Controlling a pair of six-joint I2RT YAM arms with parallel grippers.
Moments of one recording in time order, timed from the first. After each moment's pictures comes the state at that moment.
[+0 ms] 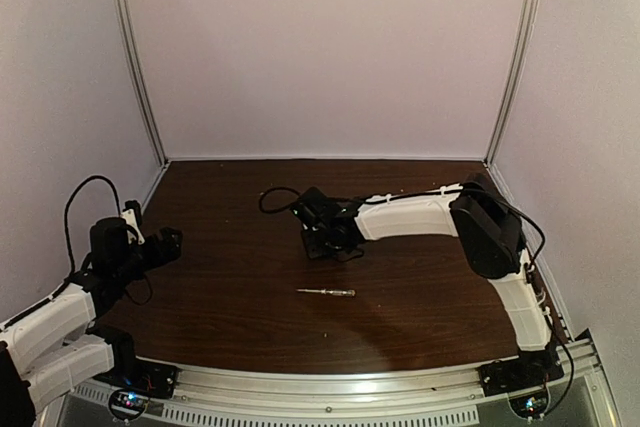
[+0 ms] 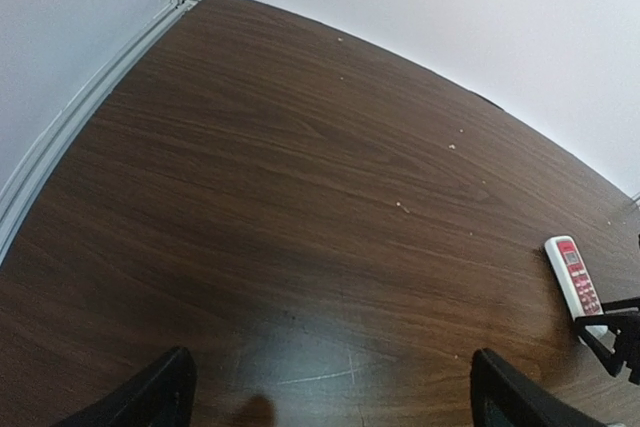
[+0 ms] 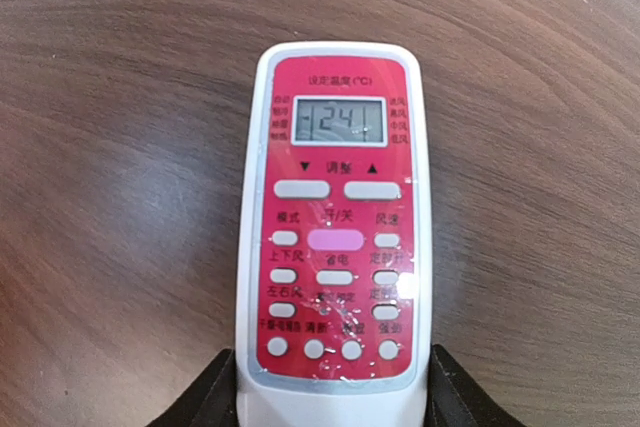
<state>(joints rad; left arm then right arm) -0.15 0.74 0.23 0.05 -0.02 -0.45 0.95 2.31 1.75 -0.44 0.39 0.54</state>
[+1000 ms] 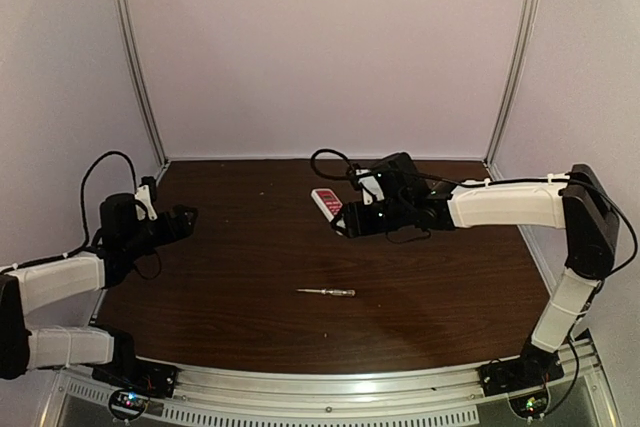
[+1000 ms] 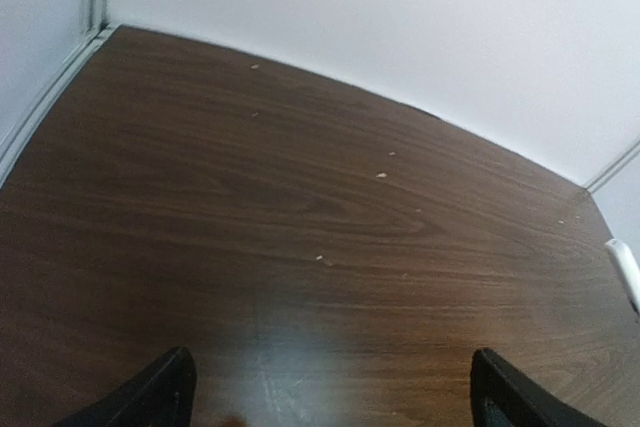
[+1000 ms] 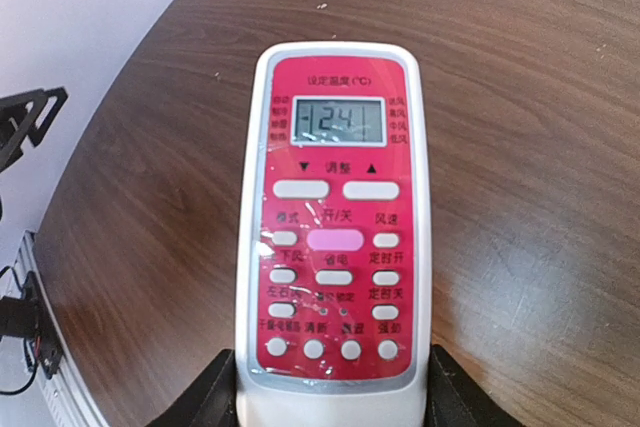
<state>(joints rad) -0.15 1.05 0.36 0.30 0.12 -0.42 0.79 1.75 1.20 -0.12 -0.11 0.45</state>
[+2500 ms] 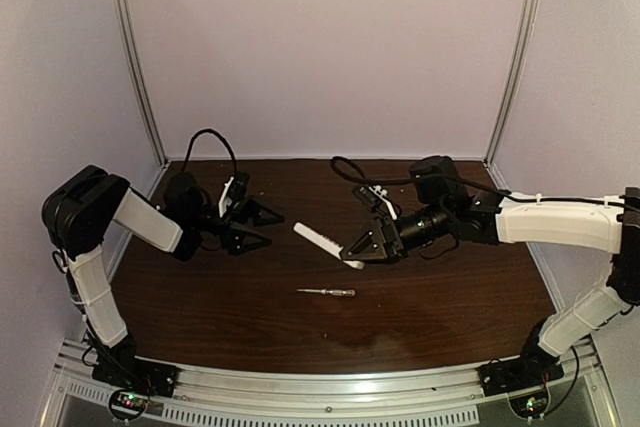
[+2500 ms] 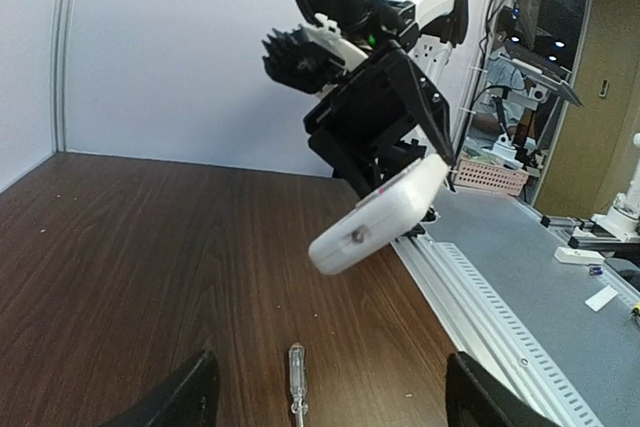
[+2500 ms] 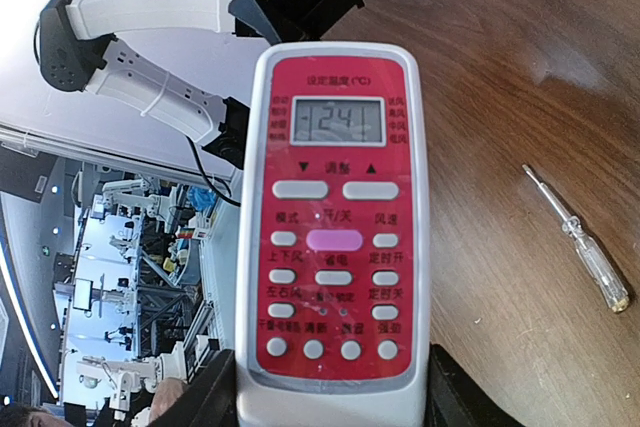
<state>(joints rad) -0.42 1.87 0.72 1.29 1.38 -0.33 0.78 1.44 0.96 -0.11 -0.82 0.64</state>
